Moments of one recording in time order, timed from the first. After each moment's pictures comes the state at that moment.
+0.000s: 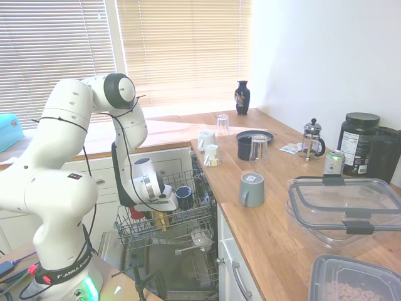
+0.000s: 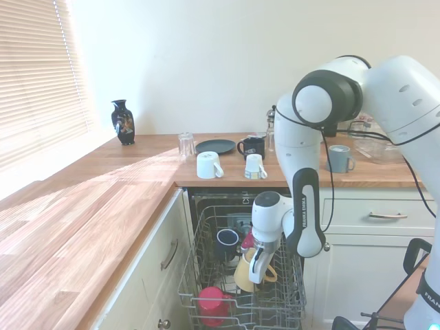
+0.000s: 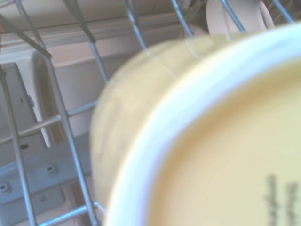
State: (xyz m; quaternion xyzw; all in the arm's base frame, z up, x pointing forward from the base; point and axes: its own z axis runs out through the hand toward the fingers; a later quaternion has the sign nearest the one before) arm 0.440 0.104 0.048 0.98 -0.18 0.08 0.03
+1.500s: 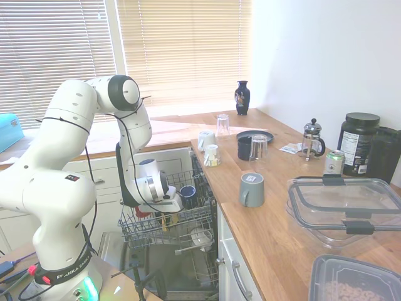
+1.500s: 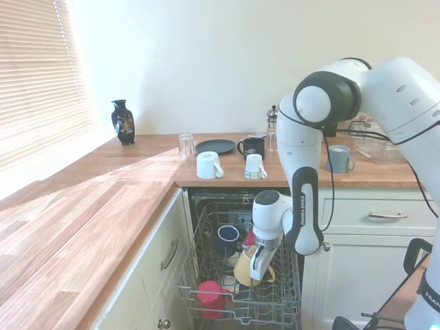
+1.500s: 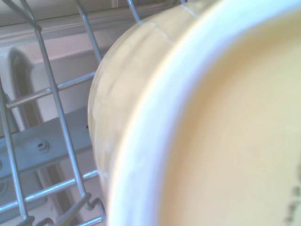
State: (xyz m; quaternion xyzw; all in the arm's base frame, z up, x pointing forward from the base) arm 0.449 0.084 0.042 0.98 -0.20 0.07 0.04
